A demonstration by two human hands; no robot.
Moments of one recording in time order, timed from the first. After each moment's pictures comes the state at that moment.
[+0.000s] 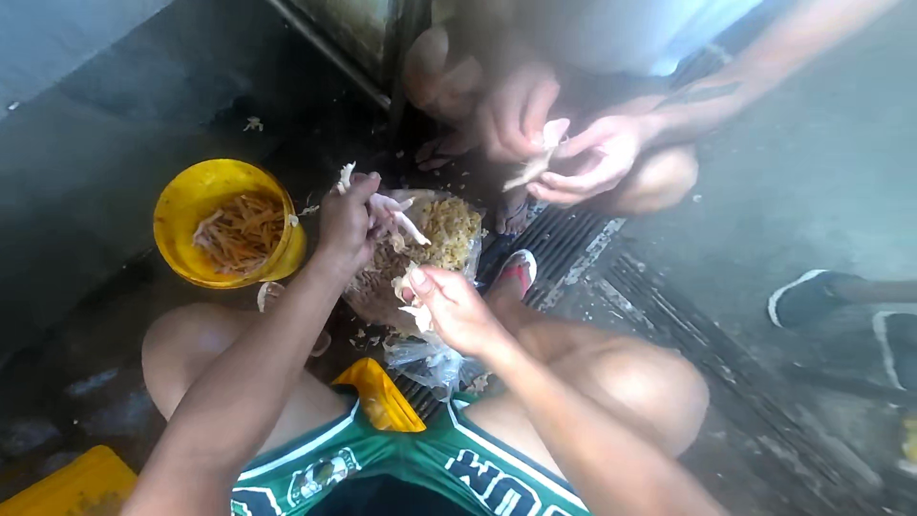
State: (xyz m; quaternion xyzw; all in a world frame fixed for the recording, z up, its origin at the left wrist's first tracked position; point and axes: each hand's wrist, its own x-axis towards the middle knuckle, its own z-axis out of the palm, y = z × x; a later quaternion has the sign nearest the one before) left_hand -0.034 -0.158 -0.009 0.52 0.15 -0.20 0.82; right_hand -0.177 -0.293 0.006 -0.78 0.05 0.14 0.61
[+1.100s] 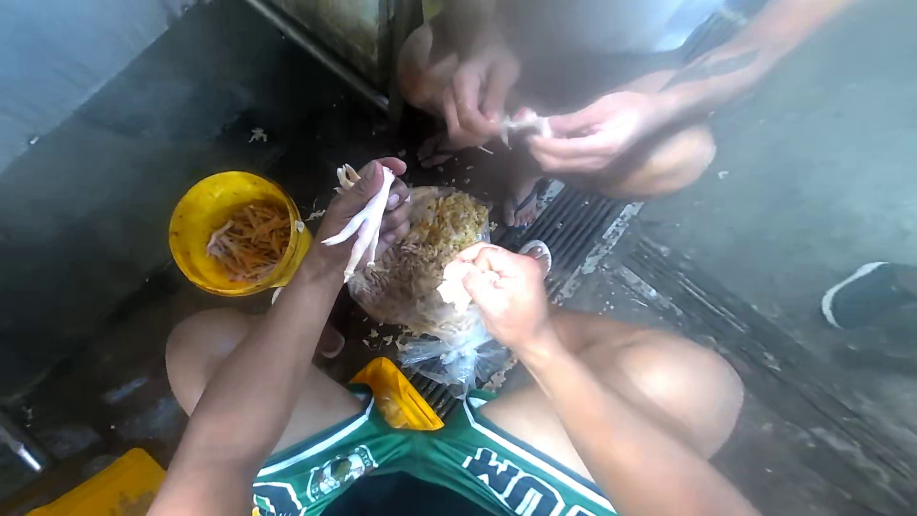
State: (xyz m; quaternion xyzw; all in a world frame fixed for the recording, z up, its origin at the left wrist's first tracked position) left_hand -0.028 -0.139 -0.002 0.28 -0.17 -0.38 0.87; right_hand -0.187 -0.319 0.010 -0.80 0.04 -0.14 0.58
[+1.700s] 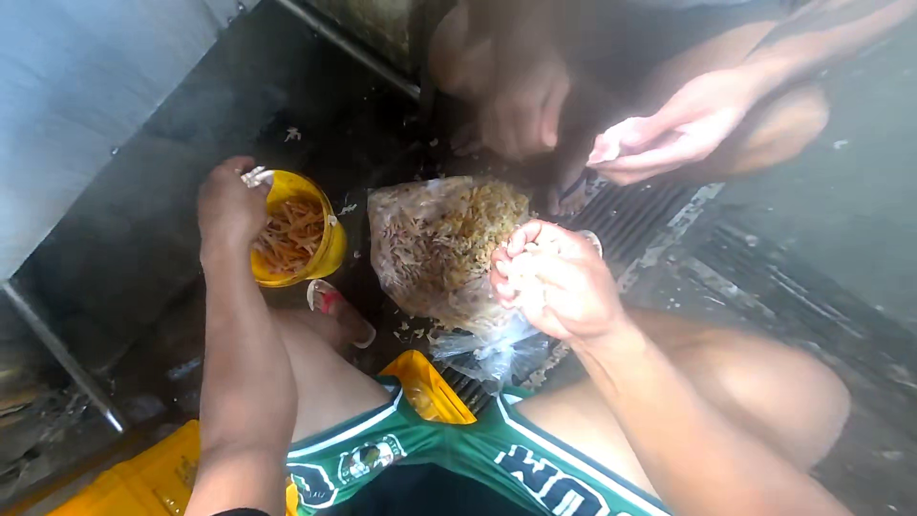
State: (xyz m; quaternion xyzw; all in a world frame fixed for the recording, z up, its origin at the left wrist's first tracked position) left_hand 0.025 0.001 0.056 0.97 0.07 -0.11 0.22; right_hand -0.186 -0.330 0.022 -0.49 0.09 0.04 0.87
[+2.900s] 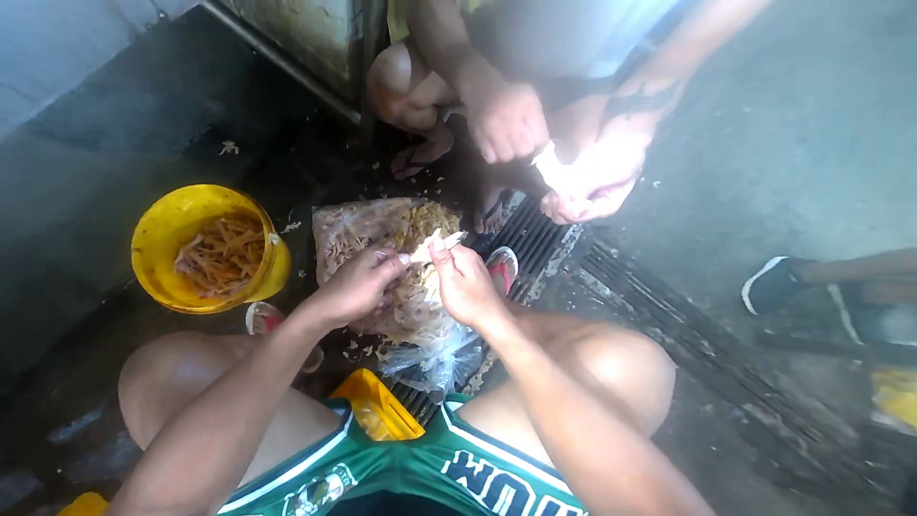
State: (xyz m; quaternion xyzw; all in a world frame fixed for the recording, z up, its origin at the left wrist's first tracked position) left_hand -0.085 -0.147 0.001 0.67 -0.15 -0.46 0.56; right_hand -0.166 -0.328 0.016 -0.86 0.19 0.06 0.46
